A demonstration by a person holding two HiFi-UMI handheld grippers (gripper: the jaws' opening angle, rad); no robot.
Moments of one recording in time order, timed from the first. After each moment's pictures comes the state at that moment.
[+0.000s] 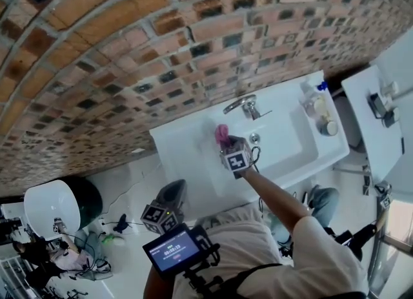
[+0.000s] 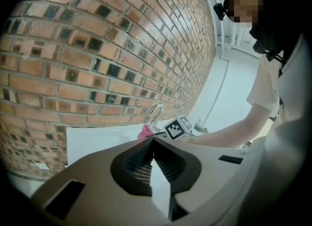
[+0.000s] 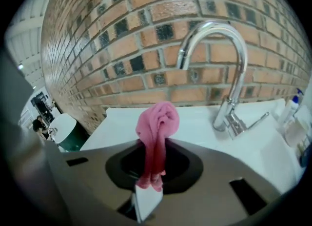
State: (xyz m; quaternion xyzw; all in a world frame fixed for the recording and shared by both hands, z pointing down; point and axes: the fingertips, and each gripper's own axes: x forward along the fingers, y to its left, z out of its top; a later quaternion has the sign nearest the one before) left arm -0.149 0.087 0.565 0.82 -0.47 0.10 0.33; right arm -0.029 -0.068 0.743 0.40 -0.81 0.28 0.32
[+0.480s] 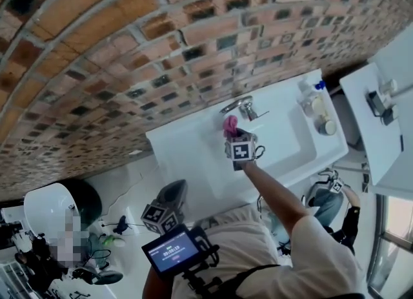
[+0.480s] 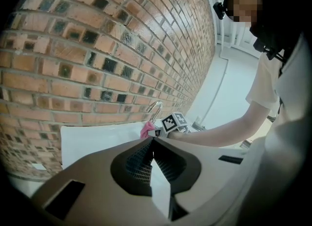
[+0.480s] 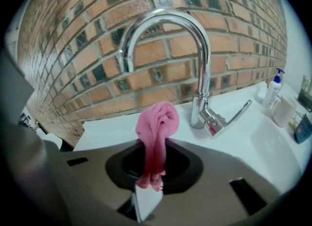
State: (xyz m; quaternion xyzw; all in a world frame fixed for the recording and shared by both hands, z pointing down) left arm -0.140 0.078 0.578 0.82 -0.45 0.11 0.33; right arm 0.021 -0.122 0.760 0.50 -0.76 0.32 0.27
